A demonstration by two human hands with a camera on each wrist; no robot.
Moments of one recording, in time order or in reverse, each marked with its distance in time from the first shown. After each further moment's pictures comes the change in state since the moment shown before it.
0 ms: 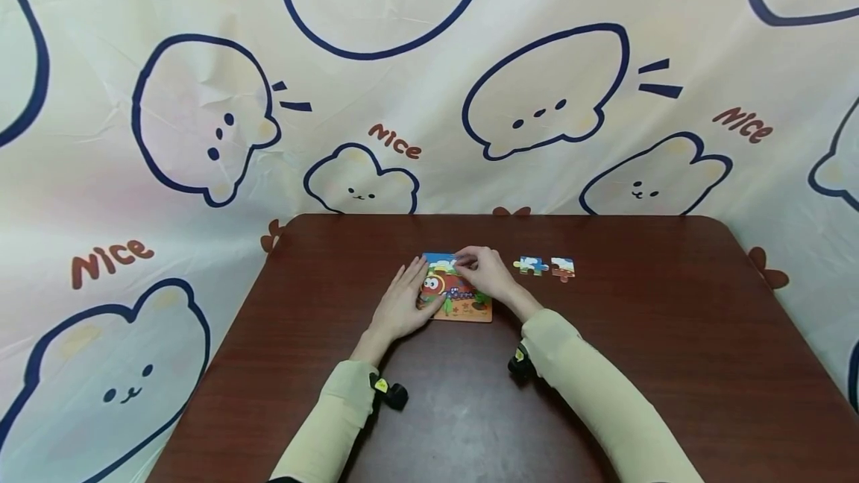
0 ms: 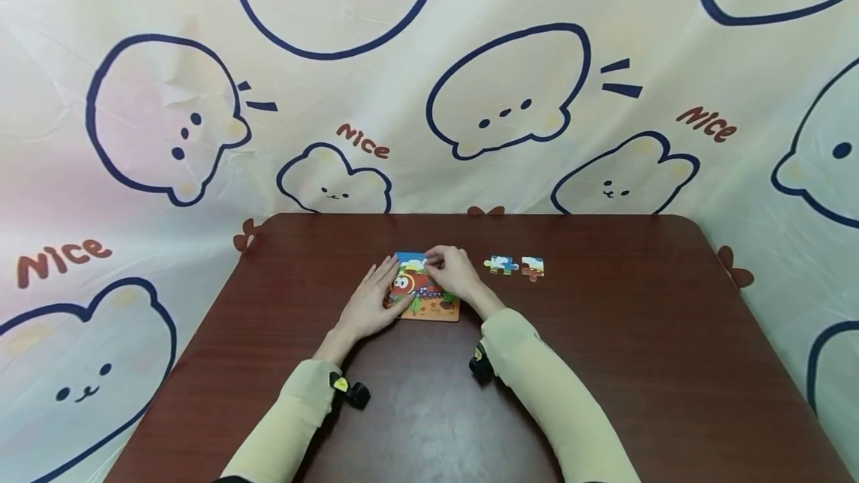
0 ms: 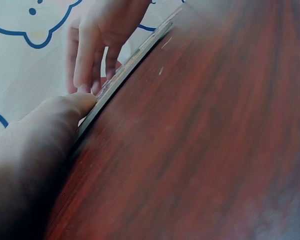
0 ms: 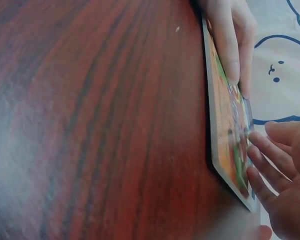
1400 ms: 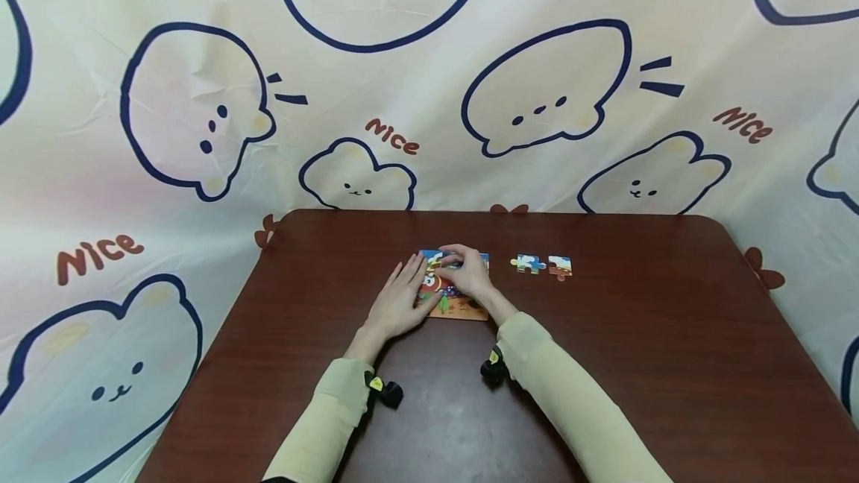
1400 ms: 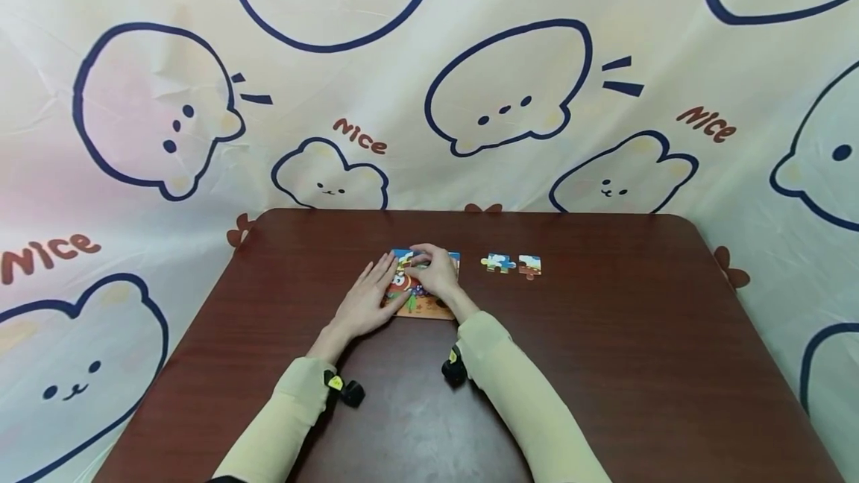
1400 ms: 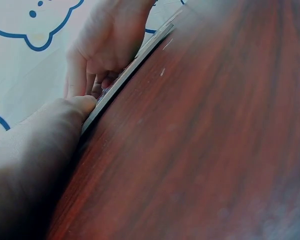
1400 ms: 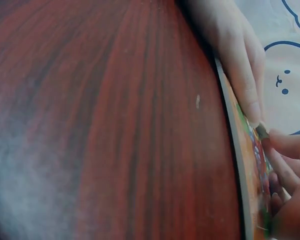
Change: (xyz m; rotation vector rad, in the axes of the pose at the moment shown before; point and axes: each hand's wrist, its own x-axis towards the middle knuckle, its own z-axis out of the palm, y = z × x) left_hand -0.001 -0.001 -0.002 0.065 -0.078 0.023; right_hand 0.013 -0.010 0.038 0.185 0.135 0.203
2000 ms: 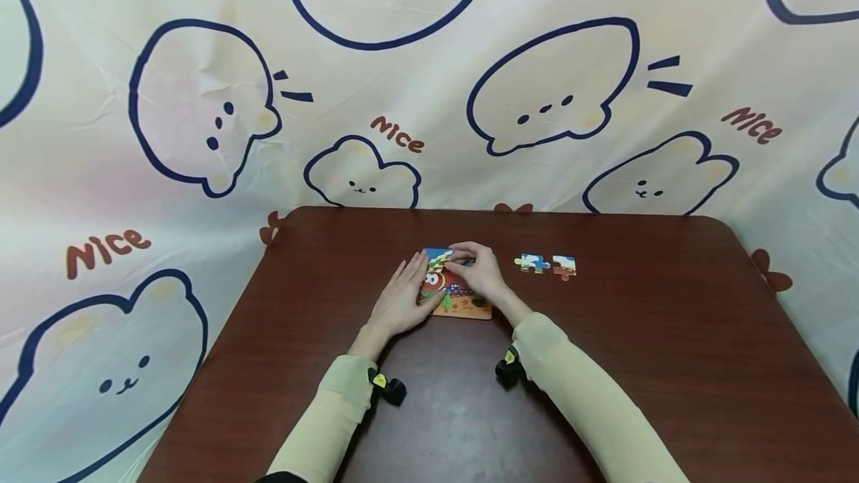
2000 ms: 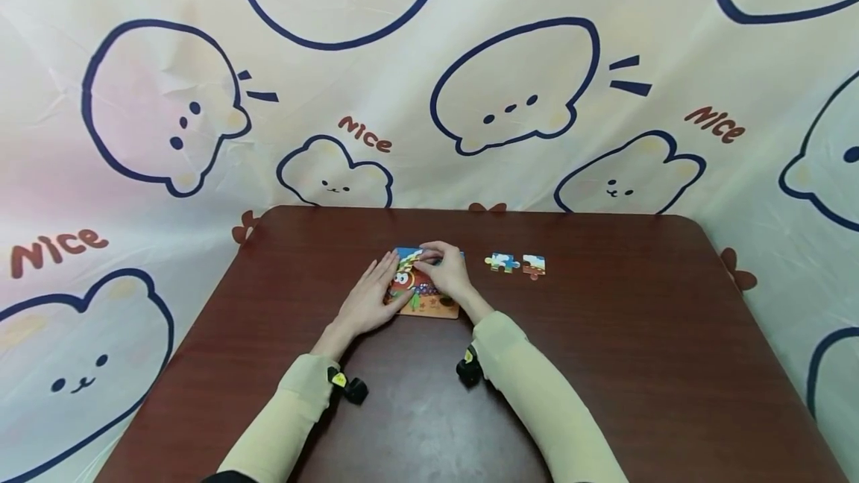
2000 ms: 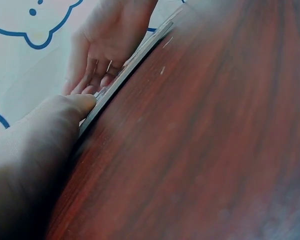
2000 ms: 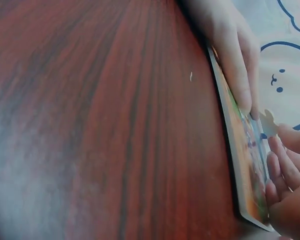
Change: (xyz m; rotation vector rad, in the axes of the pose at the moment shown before) left_hand 0.001 0.001 0.000 -0.035 0.008 -0.043; right_hand -0.006 0.004 -0.016 0.097 -0.006 -0.061
